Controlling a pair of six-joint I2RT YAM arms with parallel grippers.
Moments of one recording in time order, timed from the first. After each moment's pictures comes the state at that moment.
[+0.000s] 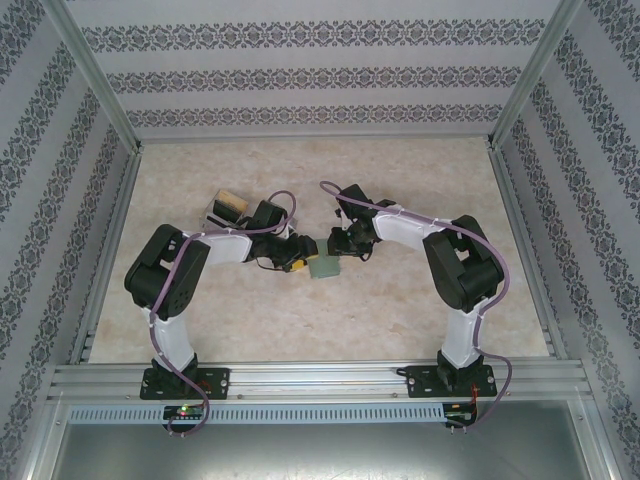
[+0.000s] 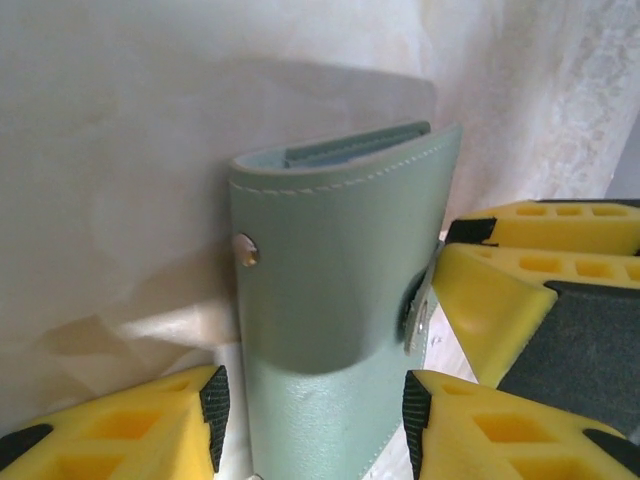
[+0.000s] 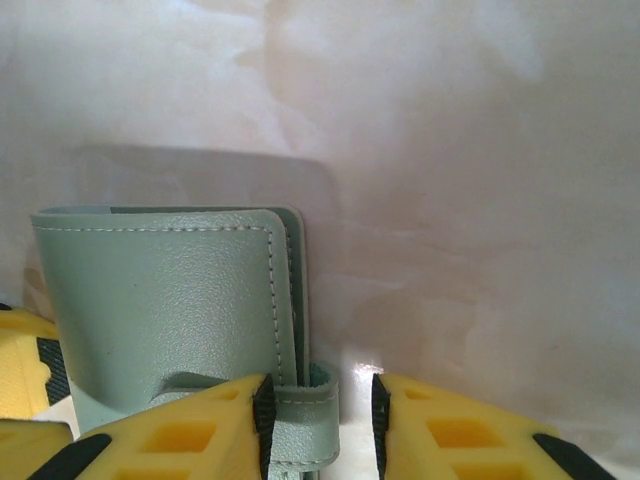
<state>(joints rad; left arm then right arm) -0.45 1.86 0.97 -0.06 0.62 -0.90 0.53 1.92 1.23 -0.55 -0.25 0.49</state>
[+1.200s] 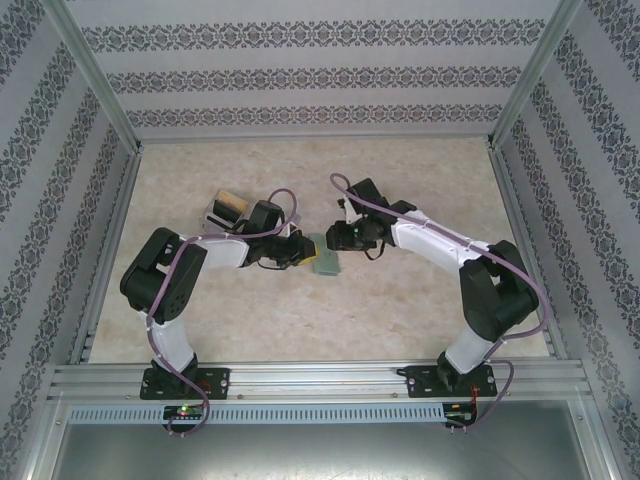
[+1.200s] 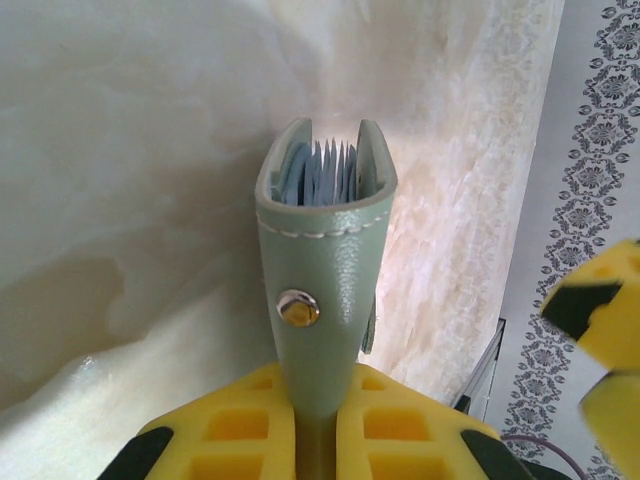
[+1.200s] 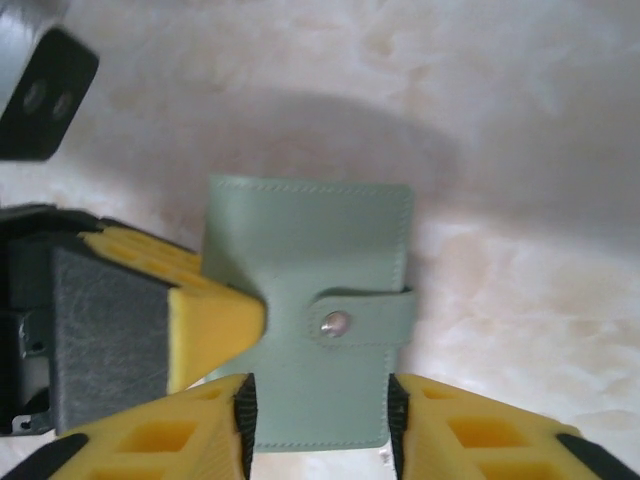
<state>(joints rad) -0.45 1.83 0.90 0.10 0.69 -0.89 0.56 1.67 1.16 -0.55 -0.28 0.48</state>
